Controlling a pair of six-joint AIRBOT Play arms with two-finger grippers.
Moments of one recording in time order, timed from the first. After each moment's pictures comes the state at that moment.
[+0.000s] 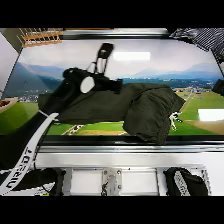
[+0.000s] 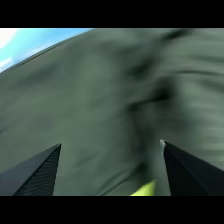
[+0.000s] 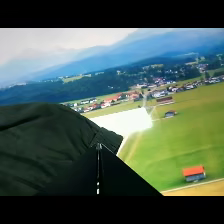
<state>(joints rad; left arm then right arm) -0.56 -1.41 1.43 1.49 -0.91 -1.81 -0.34 -0.74 1.10 -1.46 0.95 1.49</state>
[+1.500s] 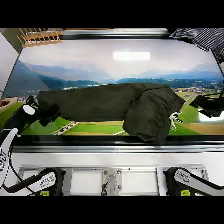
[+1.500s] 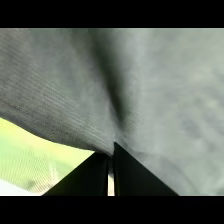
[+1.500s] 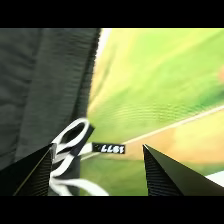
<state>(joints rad) 0.25 -1.29 0.74 1.18 -0.71 -1.85 -0.57 -1.30 1.06 -1.26 1.05 1.49</state>
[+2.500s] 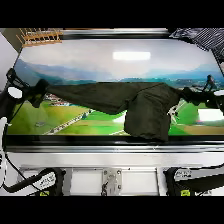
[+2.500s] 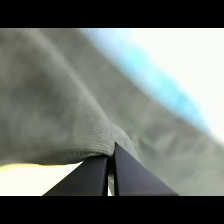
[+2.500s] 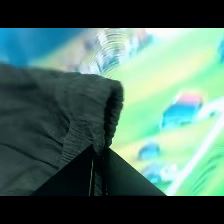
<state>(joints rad) 0.25 -1.29 1.06 1.18 -0.59 -1.78 -0.50 -1.61 1.23 -0.83 0.79 1.17</state>
